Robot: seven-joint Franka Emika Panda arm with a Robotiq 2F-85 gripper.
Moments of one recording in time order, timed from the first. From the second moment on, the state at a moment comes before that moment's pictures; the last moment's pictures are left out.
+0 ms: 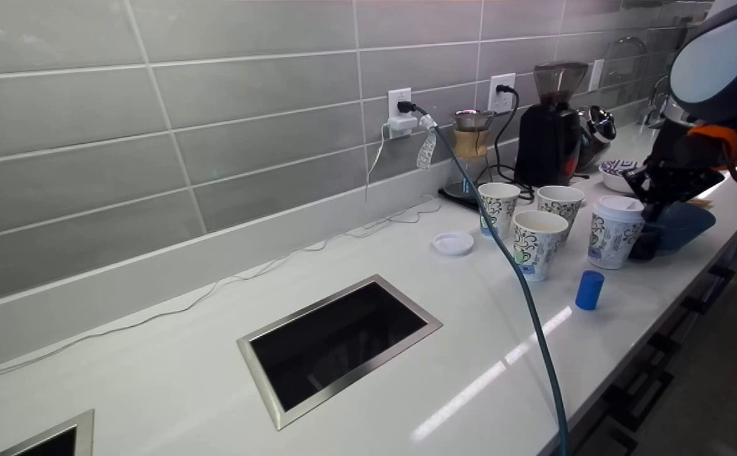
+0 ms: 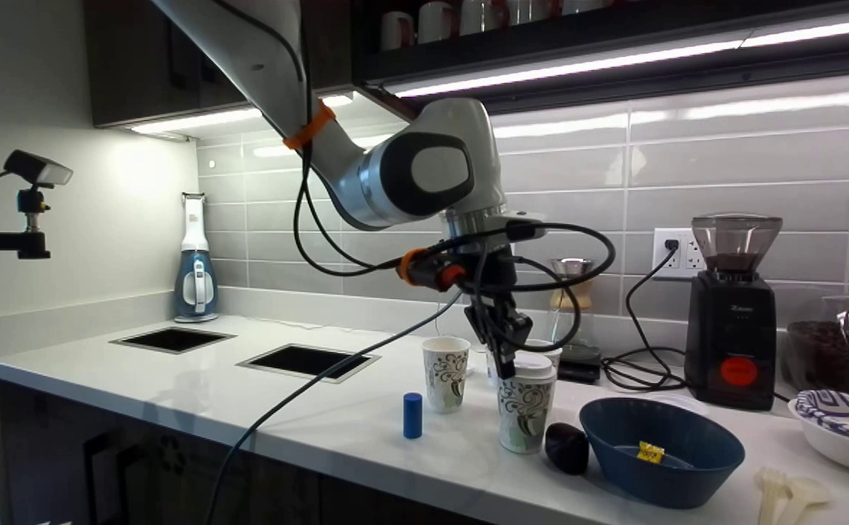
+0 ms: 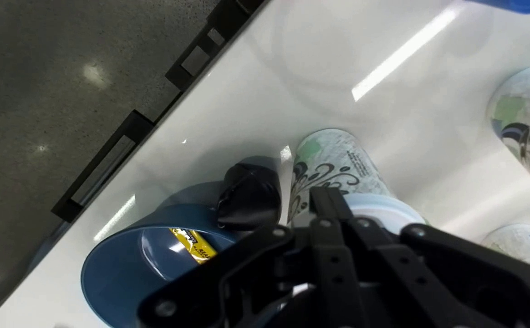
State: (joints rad) arm -0.01 0.13 -0.04 -2.16 -0.12 2.53 0.21
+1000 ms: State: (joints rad) arm -0.02 0.14 -0.04 -2.15 -0.05 2.54 0.03
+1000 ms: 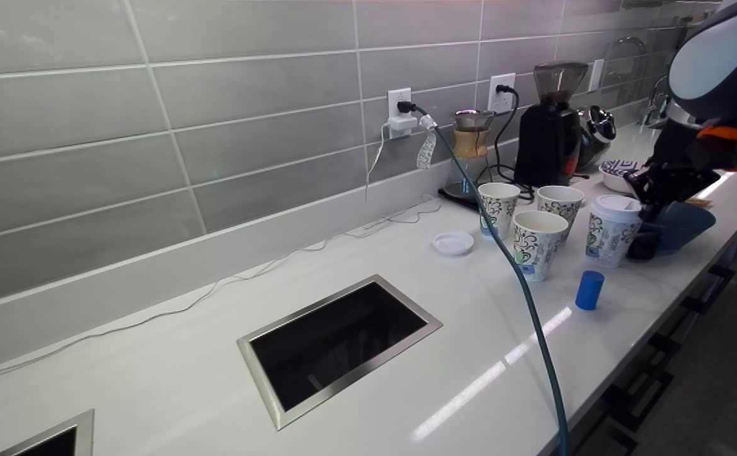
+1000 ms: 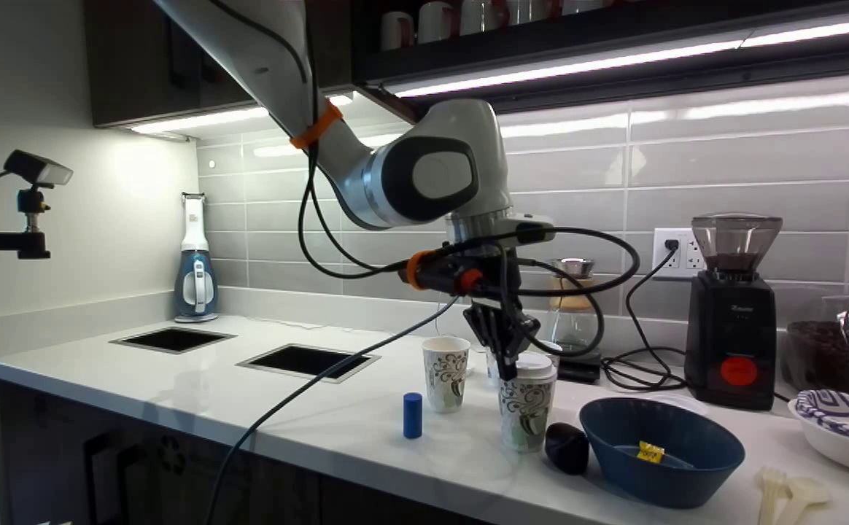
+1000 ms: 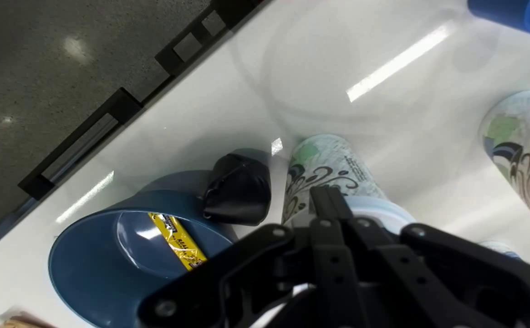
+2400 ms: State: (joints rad) arm -0.06 0.14 -0.06 -2.09 0.03 2.46 -0.10
